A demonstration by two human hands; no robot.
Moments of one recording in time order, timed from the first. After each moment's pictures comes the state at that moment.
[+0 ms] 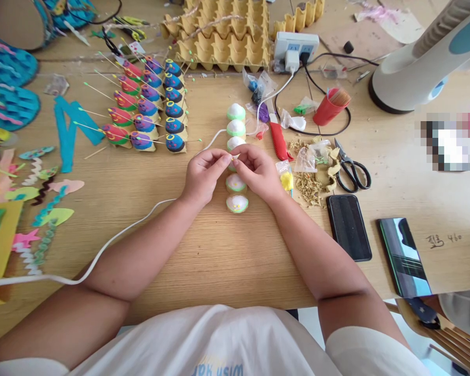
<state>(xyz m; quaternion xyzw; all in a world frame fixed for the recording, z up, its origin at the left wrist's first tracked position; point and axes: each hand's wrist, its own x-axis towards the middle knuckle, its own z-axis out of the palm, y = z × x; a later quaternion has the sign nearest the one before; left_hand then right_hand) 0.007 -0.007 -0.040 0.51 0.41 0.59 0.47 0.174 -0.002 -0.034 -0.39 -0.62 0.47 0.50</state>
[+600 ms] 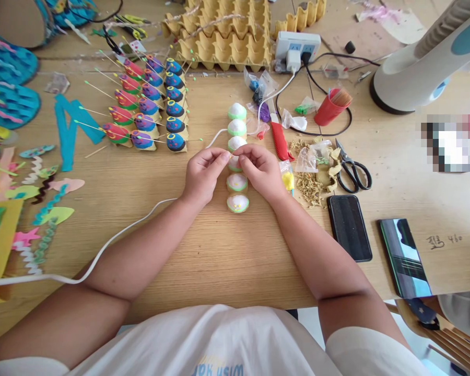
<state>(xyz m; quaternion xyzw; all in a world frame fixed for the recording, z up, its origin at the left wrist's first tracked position) 0.006 -0.006 -0.045 0.50 0.41 0.61 0.46 0.173 -0.003 -0.024 -0.42 -0.59 0.46 0.52</state>
